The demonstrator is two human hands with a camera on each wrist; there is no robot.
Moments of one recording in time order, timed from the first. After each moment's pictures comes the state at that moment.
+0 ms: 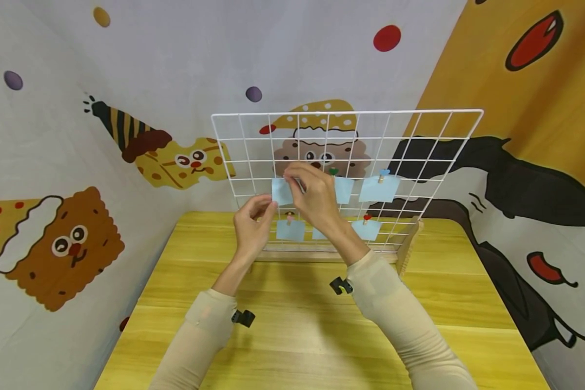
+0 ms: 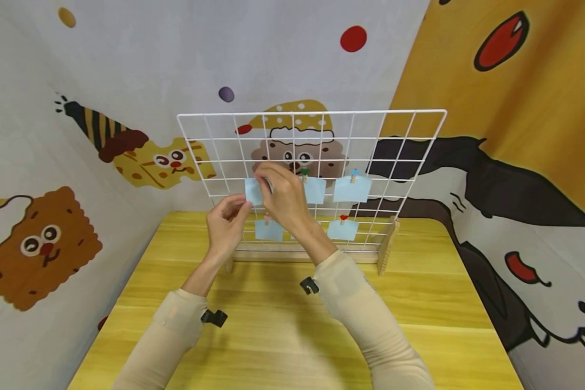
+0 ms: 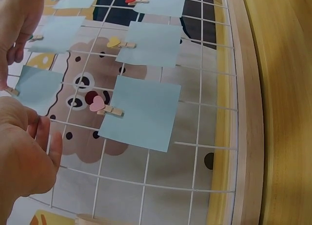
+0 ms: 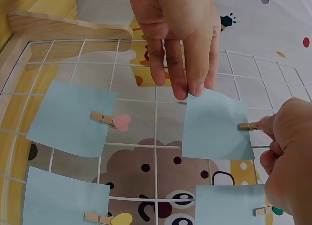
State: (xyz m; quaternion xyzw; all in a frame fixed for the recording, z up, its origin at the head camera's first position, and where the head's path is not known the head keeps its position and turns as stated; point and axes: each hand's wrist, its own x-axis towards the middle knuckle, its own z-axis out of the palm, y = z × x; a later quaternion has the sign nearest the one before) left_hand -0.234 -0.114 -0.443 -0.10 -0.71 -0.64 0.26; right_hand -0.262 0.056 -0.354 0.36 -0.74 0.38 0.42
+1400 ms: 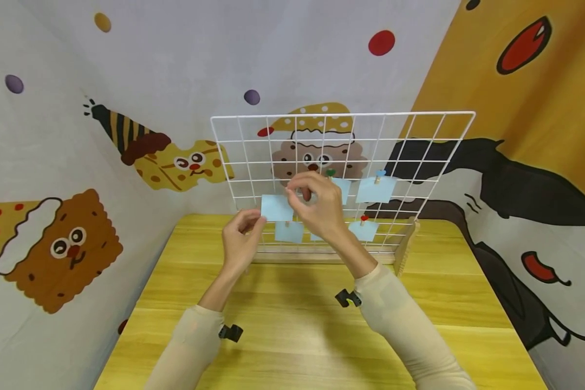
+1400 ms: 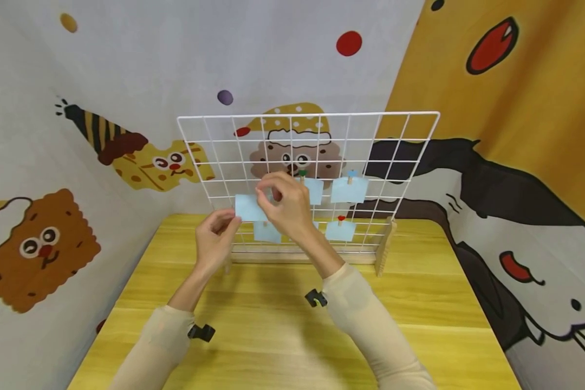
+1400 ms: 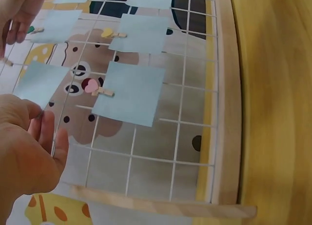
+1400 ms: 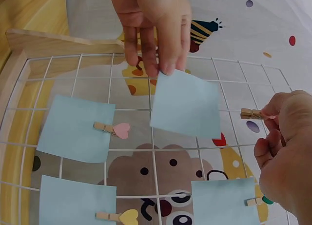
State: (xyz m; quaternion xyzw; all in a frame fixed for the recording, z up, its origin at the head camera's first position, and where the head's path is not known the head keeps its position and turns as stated) left_hand -0.210 -0.134 -0.459 -0.06 -0.73 -0.64 0.24; right_hand -0.237 0.074 -0.361 0.34 -0.73 0.46 0.37
